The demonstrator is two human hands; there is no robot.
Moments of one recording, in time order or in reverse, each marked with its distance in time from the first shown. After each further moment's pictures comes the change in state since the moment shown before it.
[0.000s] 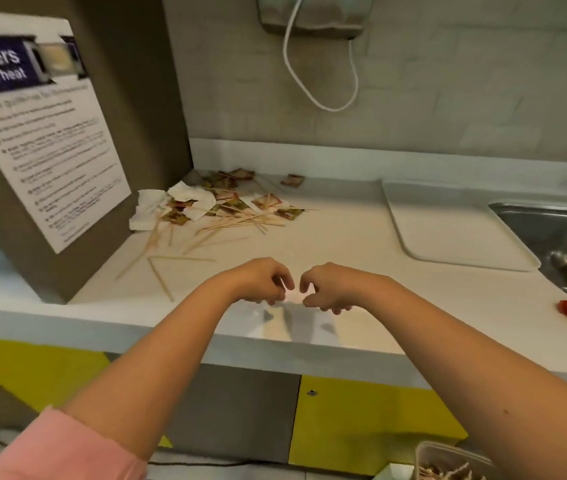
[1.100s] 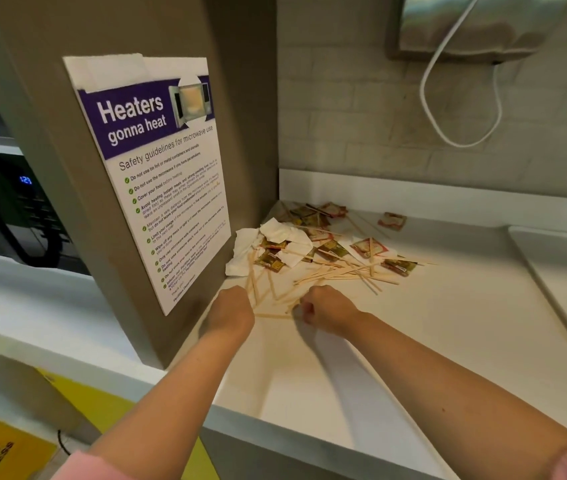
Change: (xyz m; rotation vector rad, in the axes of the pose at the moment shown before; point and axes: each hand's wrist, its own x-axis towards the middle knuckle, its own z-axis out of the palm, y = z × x) left_hand 0.016 -0.209 -0.100 0.097 0.591 -0.659; right_hand 0.226 -0.121 -0.003 0.044 0.256 -0.159
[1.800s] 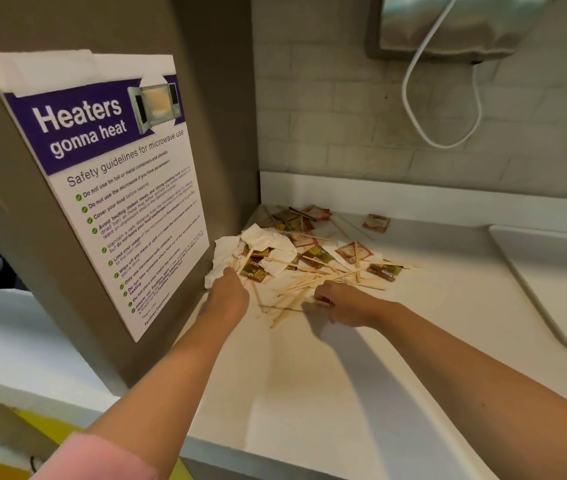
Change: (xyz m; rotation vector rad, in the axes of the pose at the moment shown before) left_hand 0.052 0.033 0.003 -0.163 0.058 0.083; right_hand -0.006 0.043 -0.042 -0.010 -0.104 -0.052
